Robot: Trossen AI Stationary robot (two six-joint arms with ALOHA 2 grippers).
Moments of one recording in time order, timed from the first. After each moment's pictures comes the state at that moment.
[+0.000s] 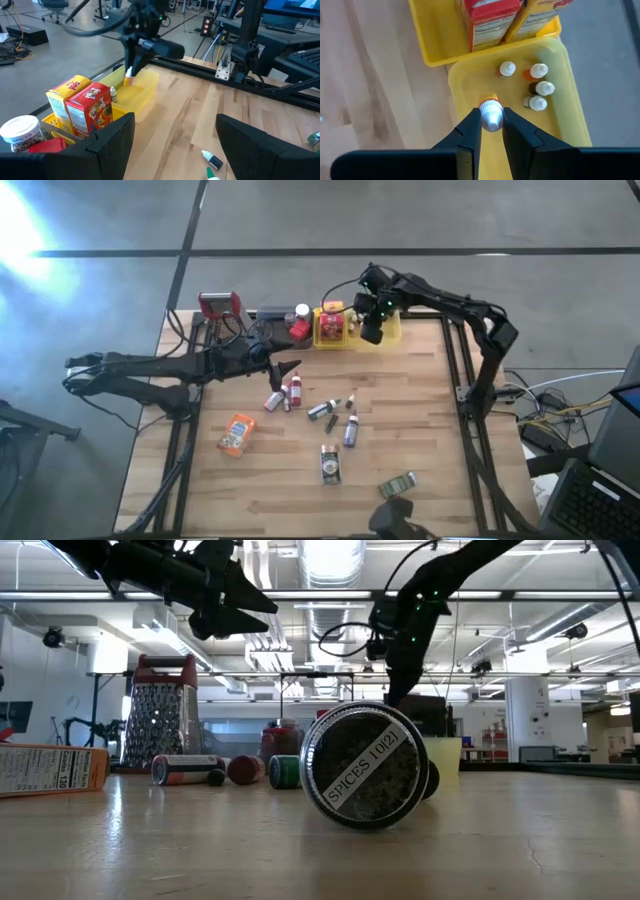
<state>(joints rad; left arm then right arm) 0.19 1.04 0.63 0.23 -0.18 -0.16 -0.69 1.84 1.54 -0.88 -0.12 -0.39</state>
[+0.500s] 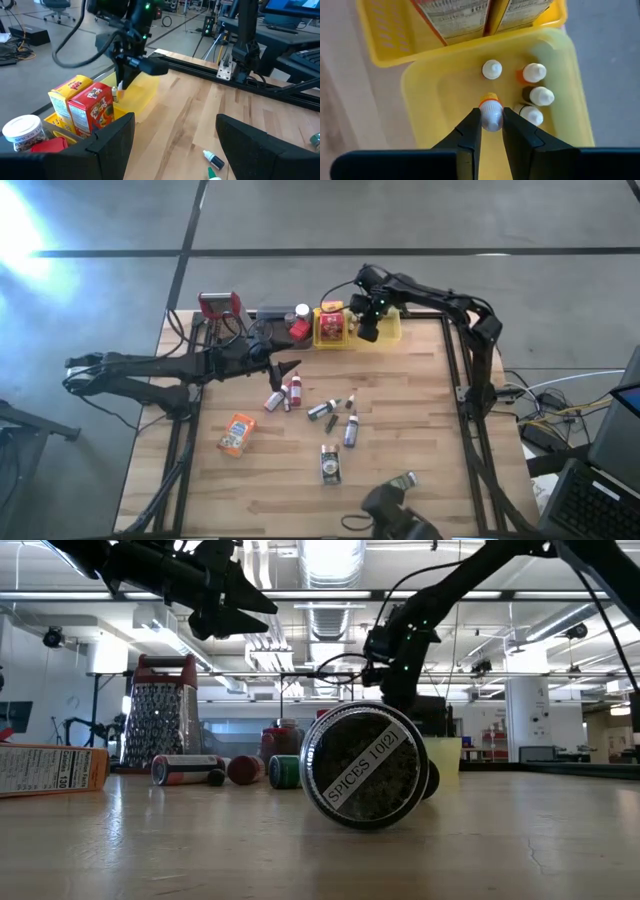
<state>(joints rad) 0.19 1.04 0.63 0.23 -0.18 -0.15 -0.74 1.99 1.58 -0.83 -0.13 -0.46</state>
